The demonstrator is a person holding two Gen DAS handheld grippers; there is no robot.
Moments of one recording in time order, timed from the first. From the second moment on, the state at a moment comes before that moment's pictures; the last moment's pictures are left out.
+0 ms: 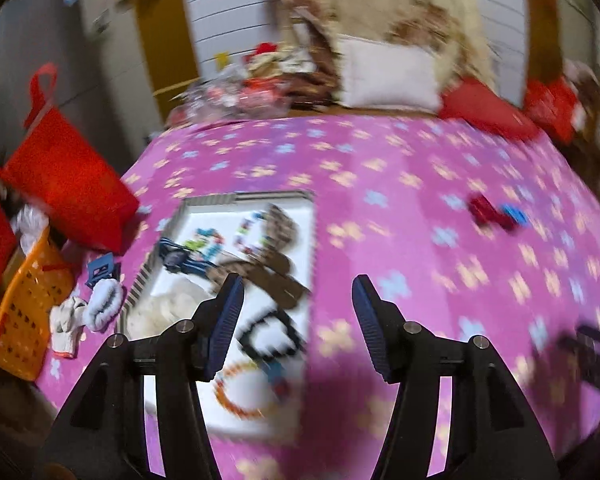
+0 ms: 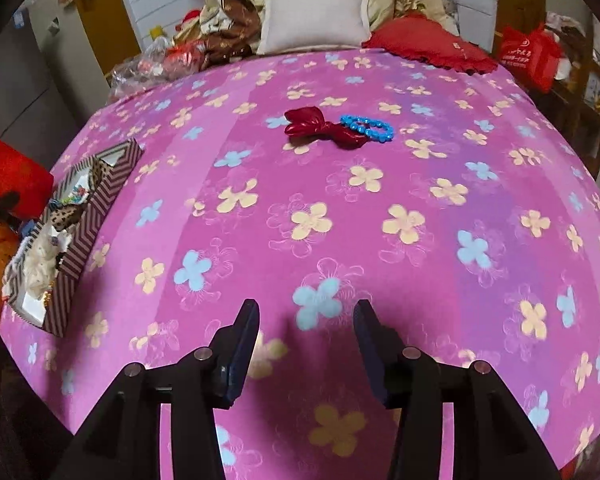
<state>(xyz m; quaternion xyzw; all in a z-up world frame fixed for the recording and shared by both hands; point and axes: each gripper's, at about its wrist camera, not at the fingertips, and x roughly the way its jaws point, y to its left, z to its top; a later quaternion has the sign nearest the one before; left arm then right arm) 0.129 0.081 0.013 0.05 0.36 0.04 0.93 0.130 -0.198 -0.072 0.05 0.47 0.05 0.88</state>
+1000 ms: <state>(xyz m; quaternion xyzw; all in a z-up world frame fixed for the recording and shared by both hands) 0.107 -0.032 -0.035 0.13 0.44 -0.01 0.89 0.137 -0.265 -0.100 0.11 0.46 0.04 0.88</state>
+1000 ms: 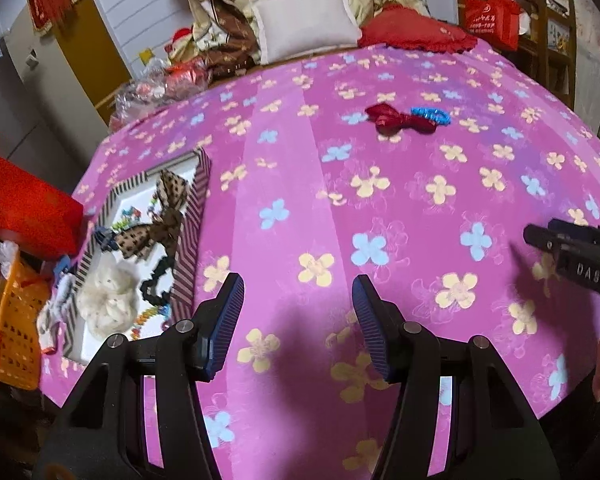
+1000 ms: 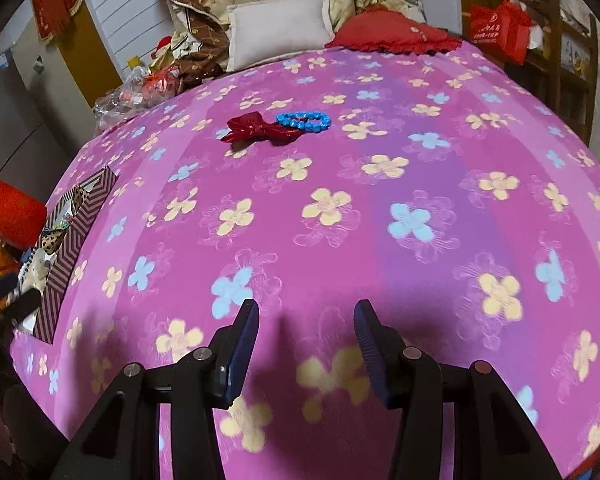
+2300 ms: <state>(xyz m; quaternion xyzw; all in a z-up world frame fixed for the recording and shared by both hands) 0.333 -0.075 -0.077 0.00 0.53 -0.10 0.84 0.292 -0.352 -0.123 0.12 0.41 -0.10 0.90</state>
